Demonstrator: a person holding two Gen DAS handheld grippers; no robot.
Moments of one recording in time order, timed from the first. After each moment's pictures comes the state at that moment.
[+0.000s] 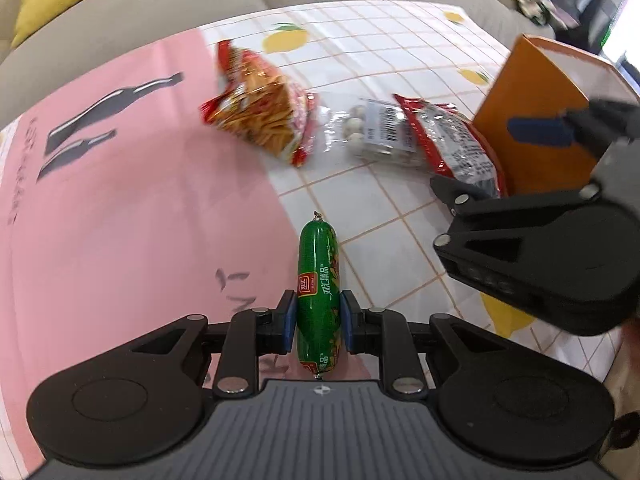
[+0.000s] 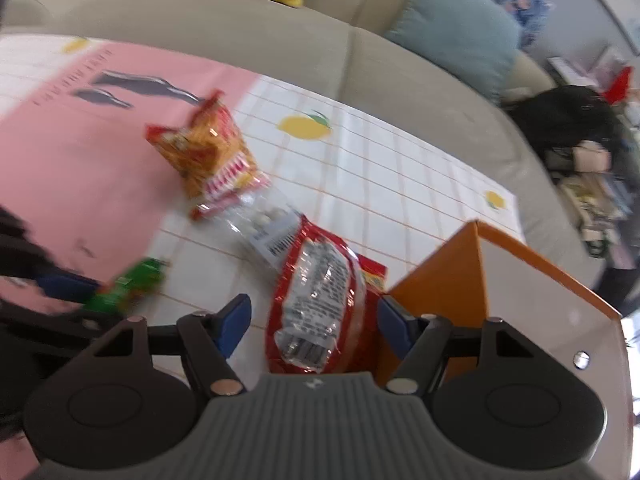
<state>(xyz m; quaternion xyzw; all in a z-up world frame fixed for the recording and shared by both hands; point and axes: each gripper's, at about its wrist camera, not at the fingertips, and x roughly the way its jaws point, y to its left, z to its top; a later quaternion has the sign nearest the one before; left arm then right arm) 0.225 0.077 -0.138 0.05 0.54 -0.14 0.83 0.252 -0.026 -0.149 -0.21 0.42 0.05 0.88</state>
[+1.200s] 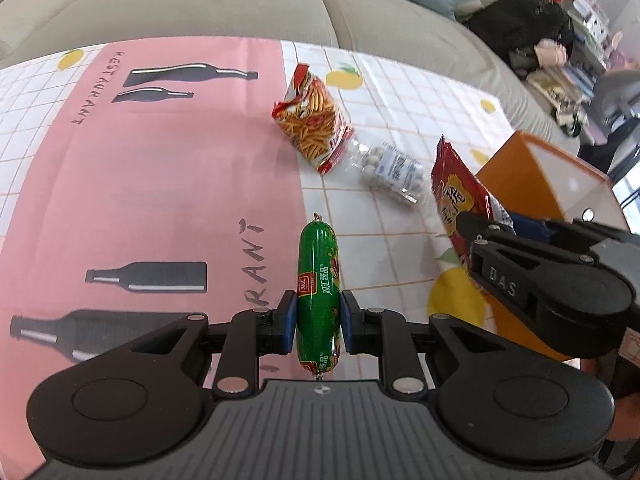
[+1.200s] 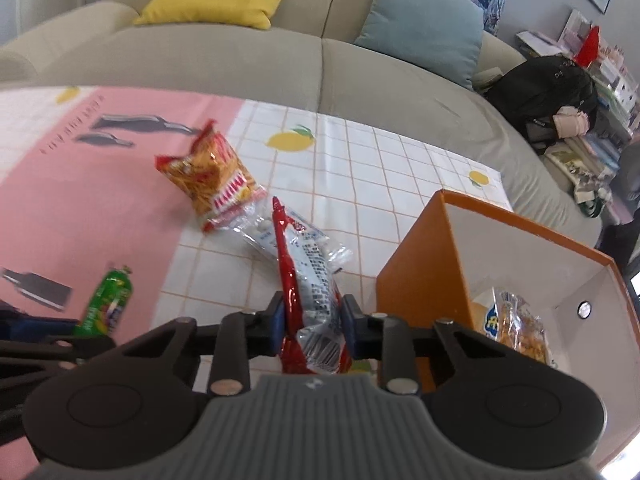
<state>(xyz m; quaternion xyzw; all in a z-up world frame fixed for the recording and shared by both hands) 0.160 0.095 -0.092 -0.11 0.51 -0.06 0.85 0.216 -0.043 -0.110 -0.12 0.41 0.06 0.90</state>
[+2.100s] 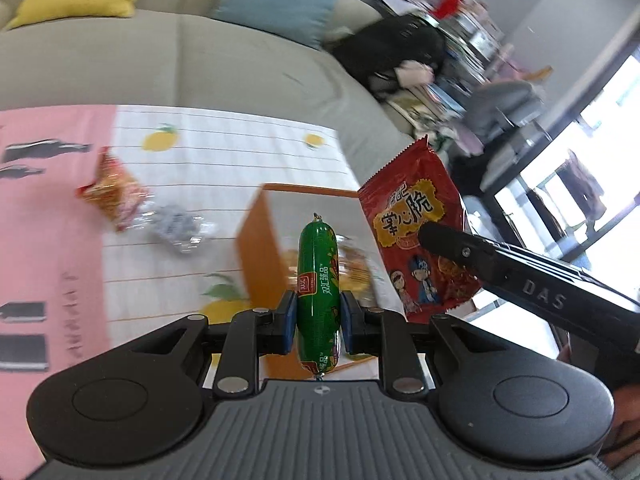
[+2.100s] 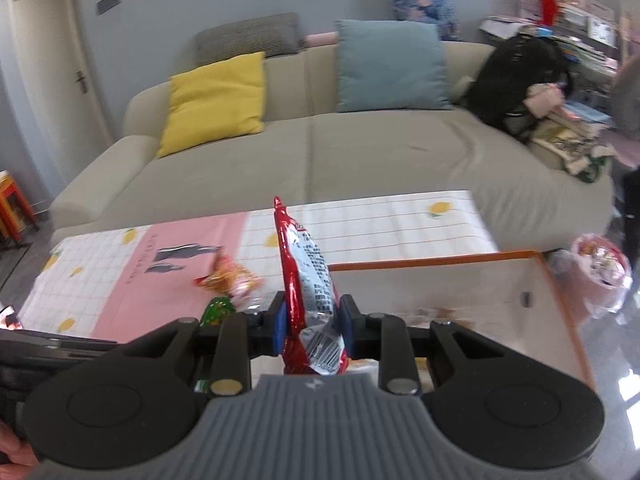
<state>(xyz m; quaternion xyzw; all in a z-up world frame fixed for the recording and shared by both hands) 0.152 -0.032 0.017 -0.15 0.46 -0.22 0.85 0.151 -0.220 0.040 0.05 0.35 0.10 0.93</state>
